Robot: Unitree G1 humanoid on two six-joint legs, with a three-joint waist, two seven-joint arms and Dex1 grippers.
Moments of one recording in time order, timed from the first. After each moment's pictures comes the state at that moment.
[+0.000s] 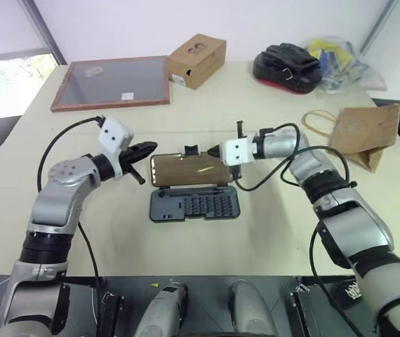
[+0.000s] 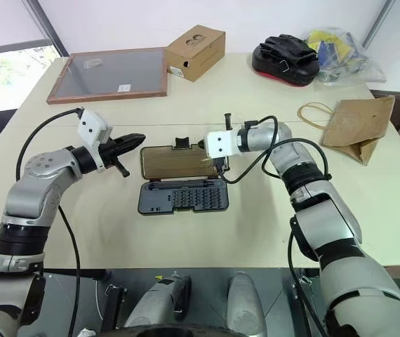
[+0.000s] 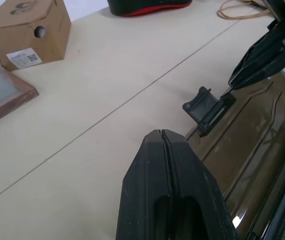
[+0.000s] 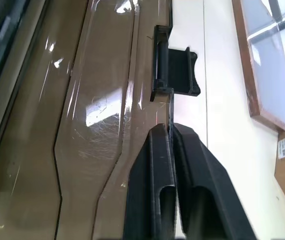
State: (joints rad) left arm -0.48 0.59 0.04 -0.02 -0.34 0.41 -0.75; right arm -1.03 -0.46 0.38 0.91 -0.31 -0.63 0.89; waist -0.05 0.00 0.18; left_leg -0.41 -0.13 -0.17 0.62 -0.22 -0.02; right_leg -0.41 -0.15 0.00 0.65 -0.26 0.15
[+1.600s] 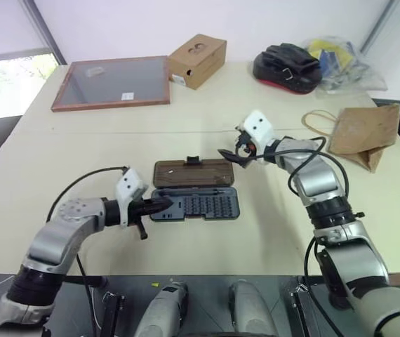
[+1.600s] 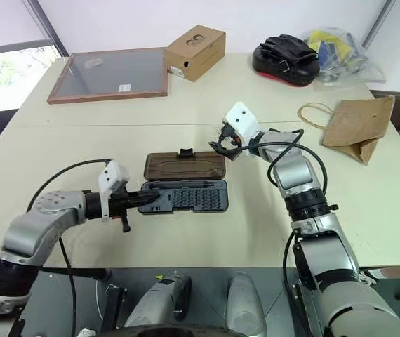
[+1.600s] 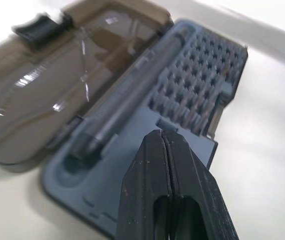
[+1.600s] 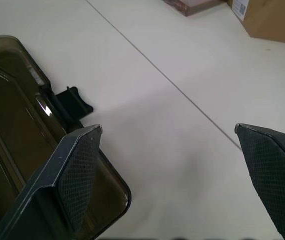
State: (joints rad) left arm -0.22 0.66 -0.10 -0.18 -0.42 0.54 -0.93; right arm -0.81 -0.41 0.16 0.29 -0.03 0.42 0.75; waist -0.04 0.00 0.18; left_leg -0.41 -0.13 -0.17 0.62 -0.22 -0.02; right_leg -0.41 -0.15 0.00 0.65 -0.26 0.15
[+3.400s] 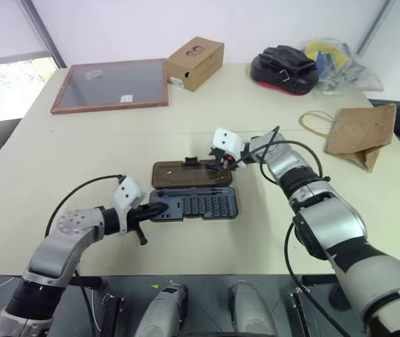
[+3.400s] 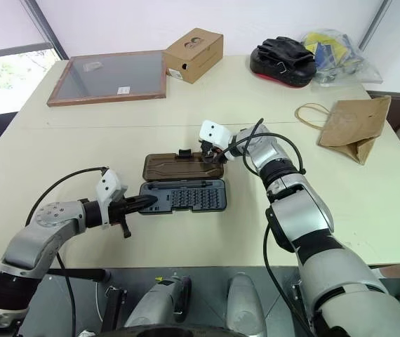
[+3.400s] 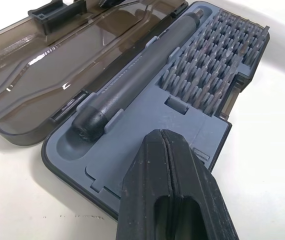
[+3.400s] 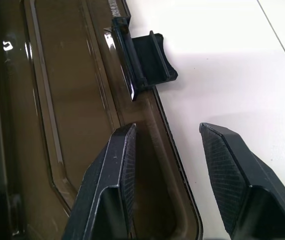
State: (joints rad) left arm -0.12 0.65 -0.06 -0.23 -0.40 0.47 -0.84; right arm -1.15 -0.28 0.31 1.14 -0.23 -0.08 0.98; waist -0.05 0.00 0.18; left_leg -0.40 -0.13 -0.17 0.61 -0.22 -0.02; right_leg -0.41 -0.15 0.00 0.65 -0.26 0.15
